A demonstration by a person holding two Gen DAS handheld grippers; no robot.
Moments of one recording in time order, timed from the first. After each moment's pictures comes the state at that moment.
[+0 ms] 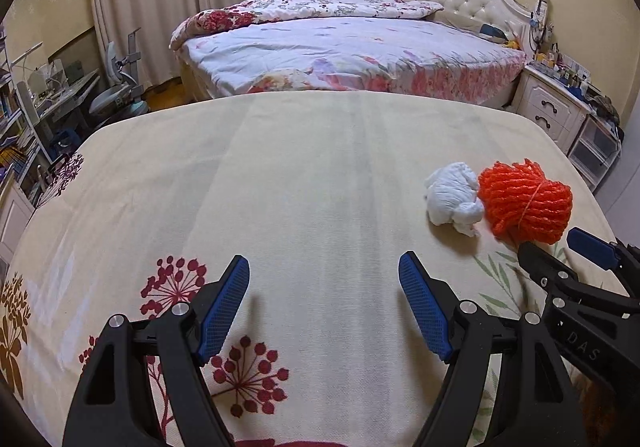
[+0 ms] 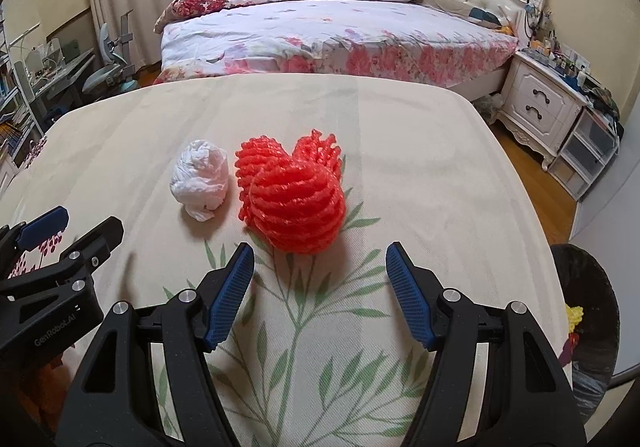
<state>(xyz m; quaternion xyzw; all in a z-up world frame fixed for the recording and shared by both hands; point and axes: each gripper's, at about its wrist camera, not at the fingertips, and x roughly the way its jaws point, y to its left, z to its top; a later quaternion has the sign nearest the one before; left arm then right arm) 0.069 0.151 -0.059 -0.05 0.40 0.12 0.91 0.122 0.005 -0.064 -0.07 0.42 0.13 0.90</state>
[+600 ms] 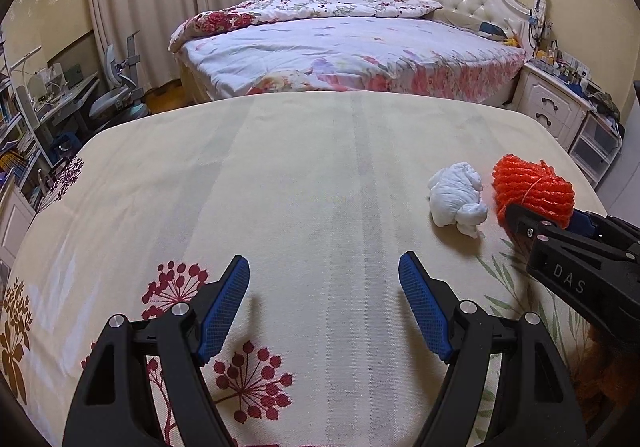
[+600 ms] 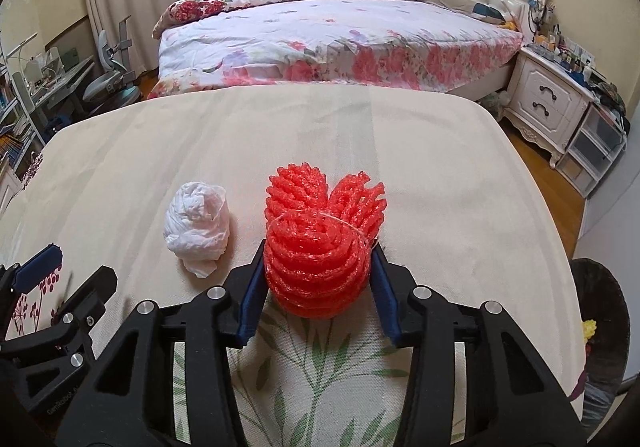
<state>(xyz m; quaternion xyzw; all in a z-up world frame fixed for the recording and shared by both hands) 0.075 0.149 -0.059 -0.04 0.41 0.12 0.91 0.150 0.010 -0.065 -0.06 0.42 0.13 0.89</state>
